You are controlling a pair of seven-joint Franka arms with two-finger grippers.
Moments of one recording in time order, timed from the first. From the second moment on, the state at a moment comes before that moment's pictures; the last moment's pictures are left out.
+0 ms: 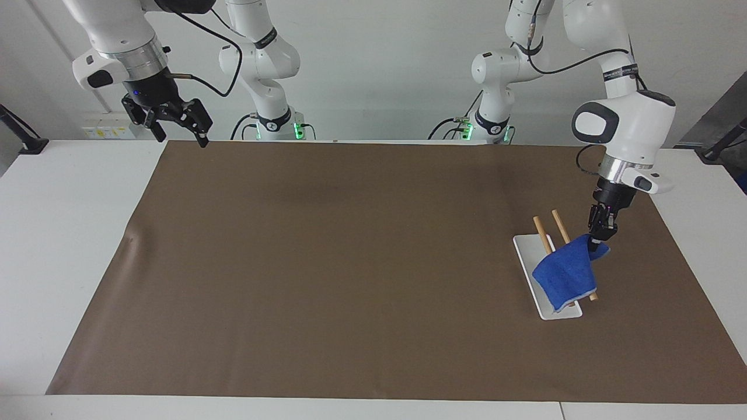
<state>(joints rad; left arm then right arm) 0.13 0.01 -0.08 -2.23 -0.36 2.68 -0.80 0.02 -0.08 -0.07 -1.60 0.01 1.53 0.14</state>
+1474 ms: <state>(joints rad) 0.14 0.08 -0.05 -1.87 -0.07 2.17 -0.72 0.01 -0.08 -0.07 -1.60 0.01 1.51 0.14</state>
